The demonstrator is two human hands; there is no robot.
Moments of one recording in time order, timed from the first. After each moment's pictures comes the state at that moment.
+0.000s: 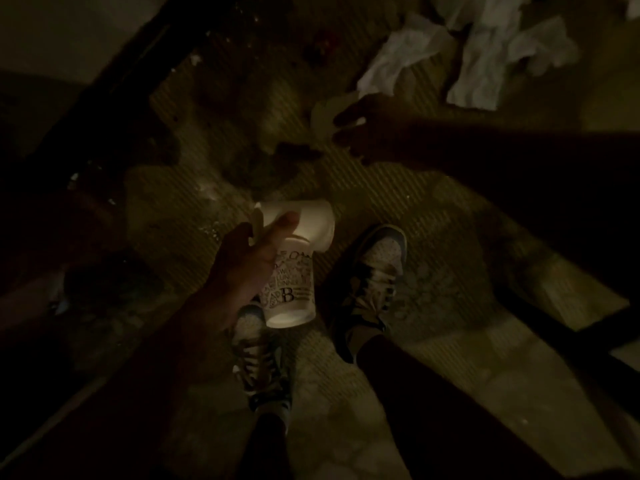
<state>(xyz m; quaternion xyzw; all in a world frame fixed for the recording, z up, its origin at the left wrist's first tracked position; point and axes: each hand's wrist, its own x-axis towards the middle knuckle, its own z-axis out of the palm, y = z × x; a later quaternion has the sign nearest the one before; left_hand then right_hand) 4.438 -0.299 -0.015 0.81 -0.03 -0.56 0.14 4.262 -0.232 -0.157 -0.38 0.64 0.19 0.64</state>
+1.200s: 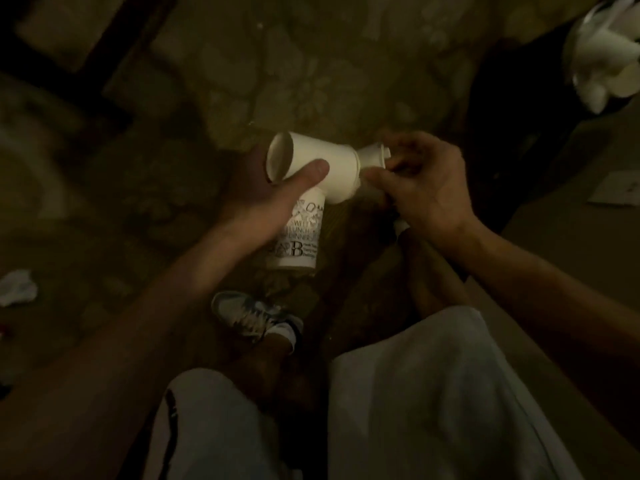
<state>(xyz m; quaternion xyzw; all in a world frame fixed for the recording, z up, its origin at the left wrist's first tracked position) 4.125 -0.060 0.199 0.27 -0.70 -0.61 -0.26 4.090 0.131 0.260 0.14 0.88 -0.40 0.24</state>
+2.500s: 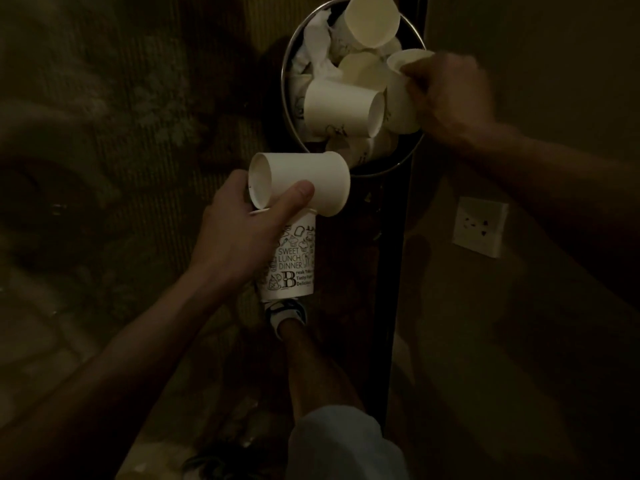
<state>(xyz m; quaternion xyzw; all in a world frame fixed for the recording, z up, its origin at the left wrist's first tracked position) 3.779 0.407 0.145 0.06 -0.73 -0.52 -0.44 3.785 0.682 0.146 0.27 0.93 -0.12 0.21</state>
